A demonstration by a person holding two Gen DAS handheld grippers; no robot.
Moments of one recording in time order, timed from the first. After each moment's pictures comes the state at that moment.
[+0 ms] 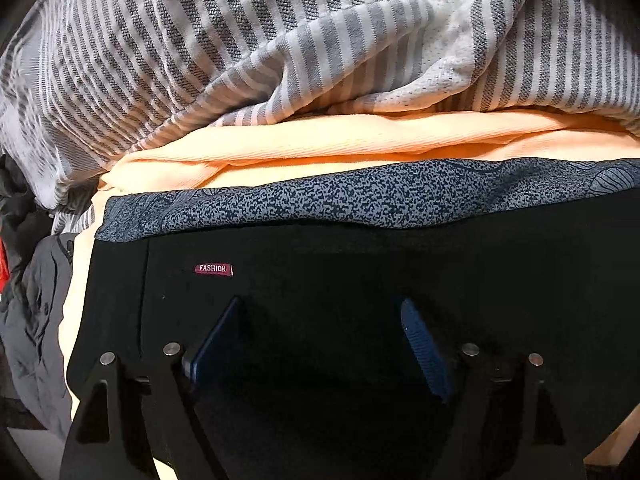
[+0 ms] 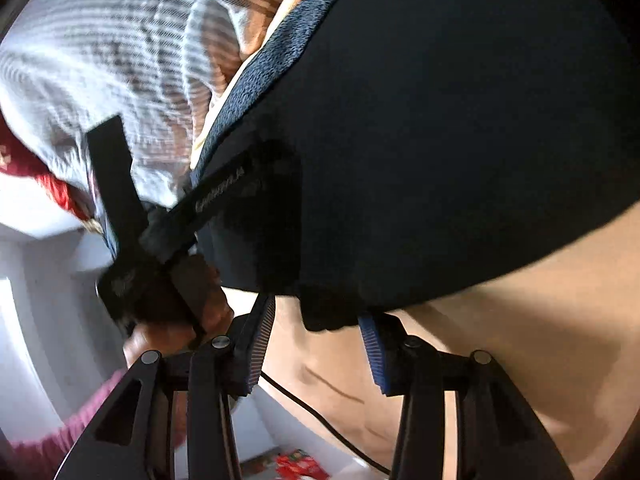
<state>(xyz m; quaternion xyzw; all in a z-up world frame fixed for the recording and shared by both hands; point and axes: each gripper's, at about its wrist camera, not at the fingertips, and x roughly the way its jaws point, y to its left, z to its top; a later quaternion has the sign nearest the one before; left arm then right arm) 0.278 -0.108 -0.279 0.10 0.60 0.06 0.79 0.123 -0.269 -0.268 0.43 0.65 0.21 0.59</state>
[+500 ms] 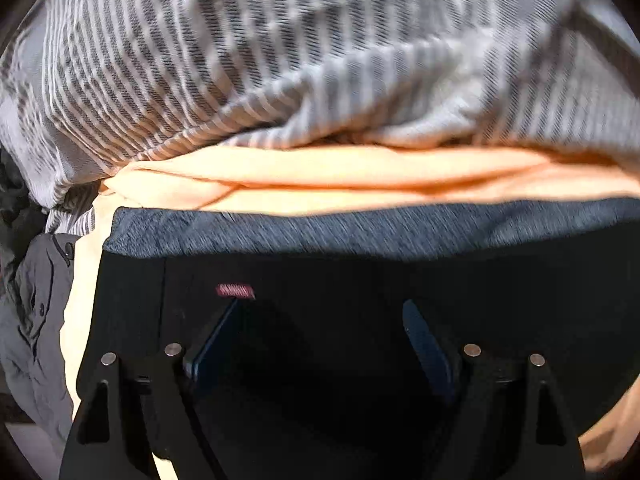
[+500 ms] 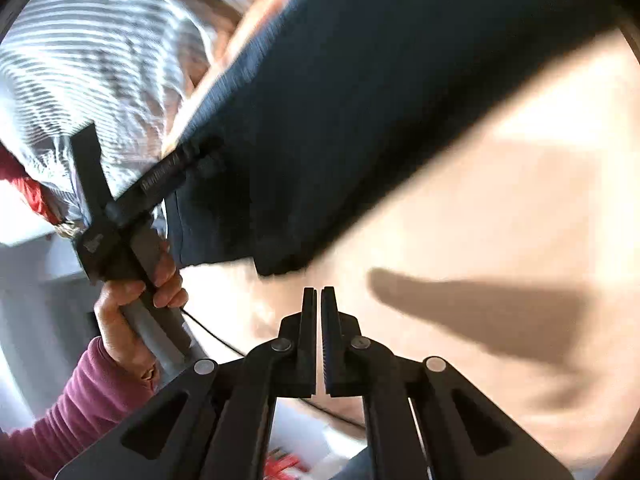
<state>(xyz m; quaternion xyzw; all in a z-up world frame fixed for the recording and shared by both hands) 0.301 -0.089 -0.261 0.06 0.60 0.05 0.79 0.103 -0.316 -0.226 0.36 0.67 0.15 0.63</state>
